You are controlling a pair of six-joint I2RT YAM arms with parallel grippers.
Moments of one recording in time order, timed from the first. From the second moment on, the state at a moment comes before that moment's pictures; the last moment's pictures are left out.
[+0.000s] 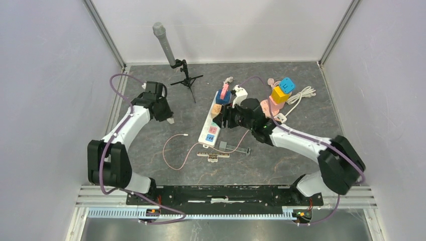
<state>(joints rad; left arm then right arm) -0.20 1.44 1.07 -0.60 -0.06 -0.50 0.74 1.49 0.84 0.19 -0.07 0.47</state>
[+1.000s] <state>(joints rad) -0.07 1.79 1.15 -0.63 0.05 -0.43 0.74 1.22 0.65 0.18 -0.18 0.54</state>
